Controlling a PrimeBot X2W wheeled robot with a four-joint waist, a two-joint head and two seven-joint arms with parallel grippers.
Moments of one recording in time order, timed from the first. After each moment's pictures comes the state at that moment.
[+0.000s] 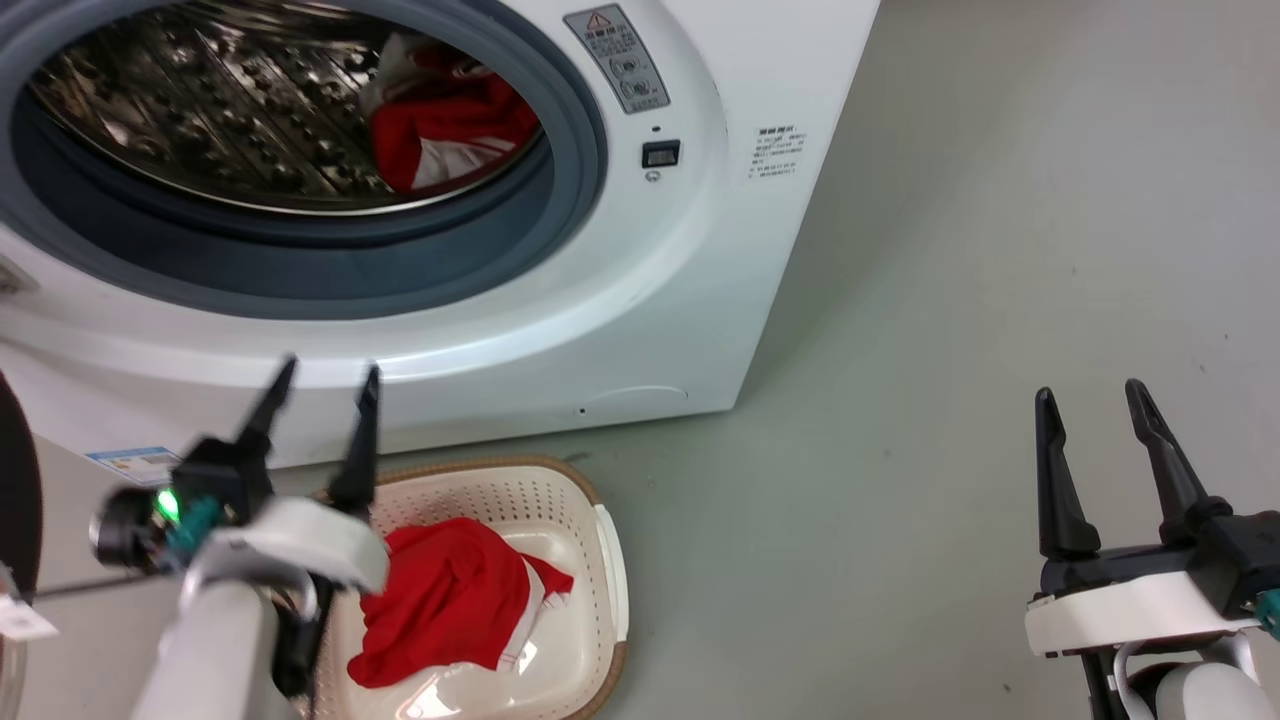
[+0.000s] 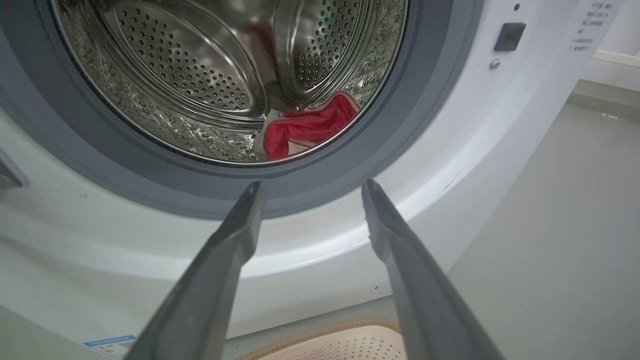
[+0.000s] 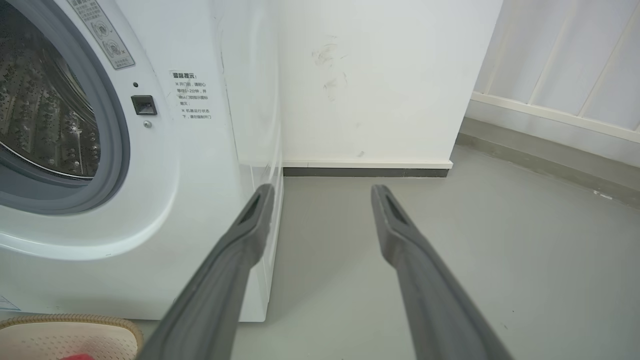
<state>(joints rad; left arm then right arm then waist) -0.28 0.25 -0.07 0.35 -0.19 -0.10 -0.26 -0.06 -0.05 -0.07 0.02 0.03 0.13 -0.26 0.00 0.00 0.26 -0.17</state>
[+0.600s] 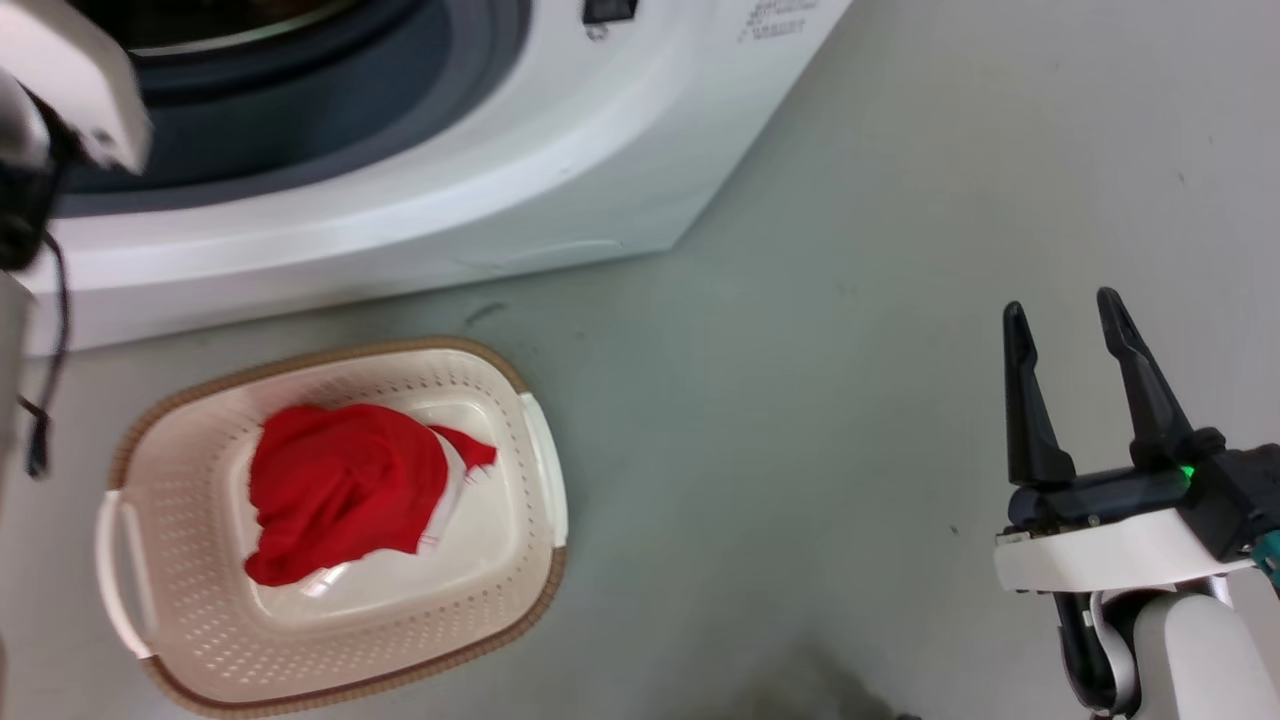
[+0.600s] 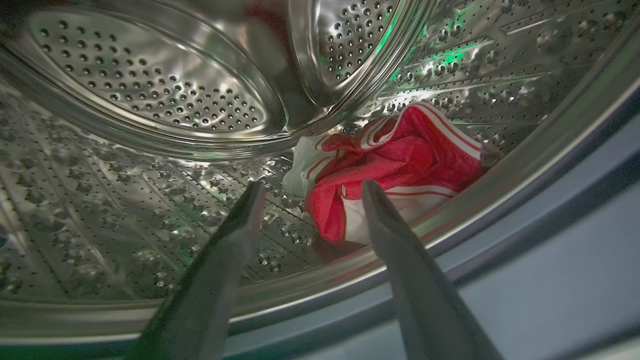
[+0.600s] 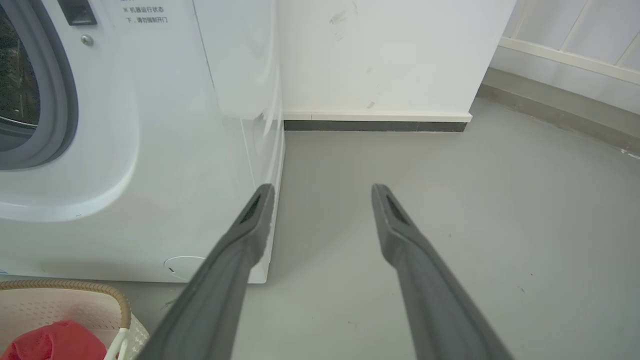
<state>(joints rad) -1.01 0.54 -0.28 0.59 -0.33 -0.13 0.08 -0.16 -0.05 0.00 -0.02 0.08 0.13 -0.26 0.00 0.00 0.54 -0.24</state>
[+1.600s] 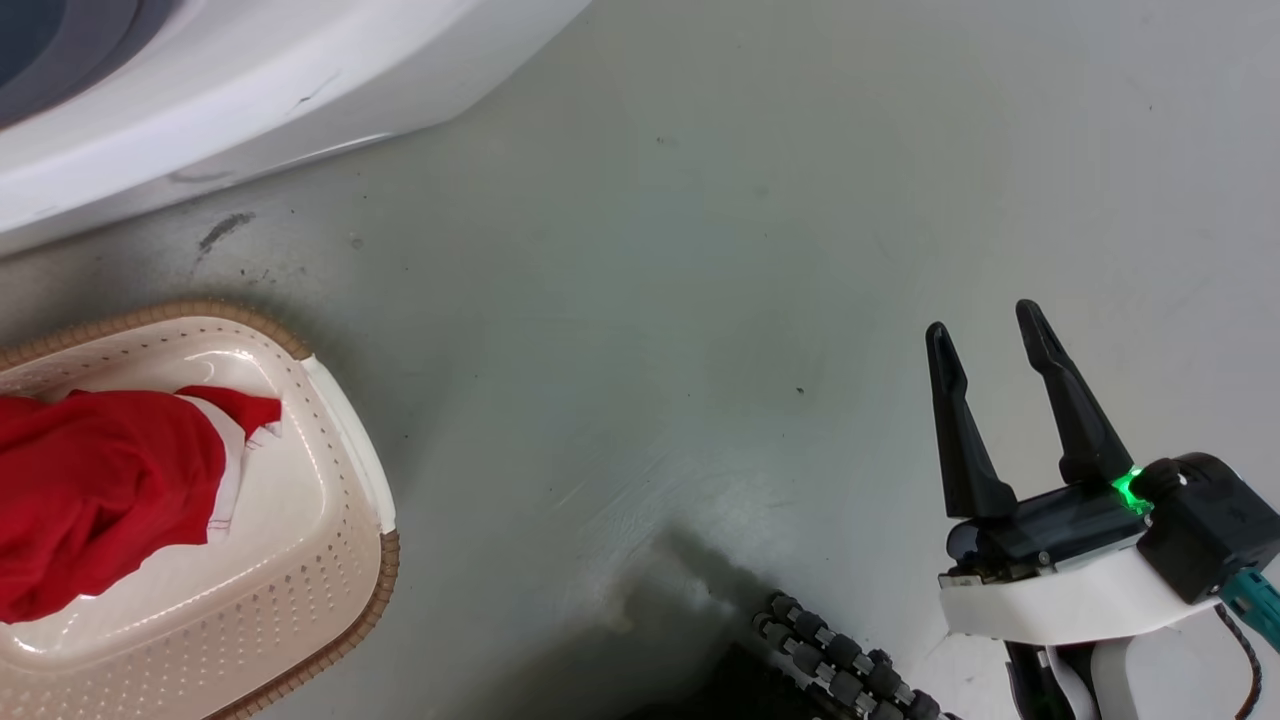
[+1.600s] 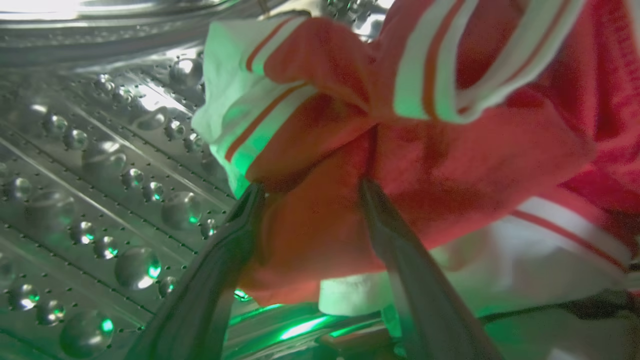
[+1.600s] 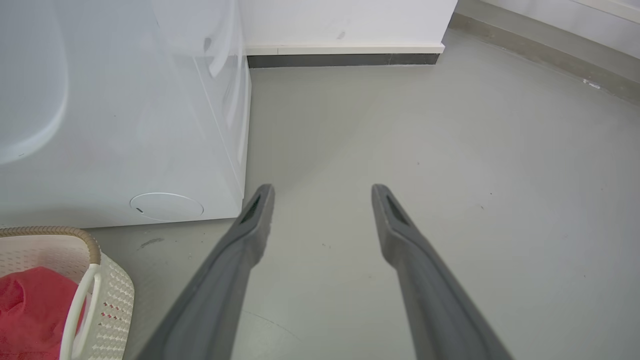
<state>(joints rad) -1.67 0.69 -0.63 1.03 -0.50 -0.13 0.51 -0.12 -0.05 0.15 -0.12 0.19 0.13 -0.26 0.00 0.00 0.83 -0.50</state>
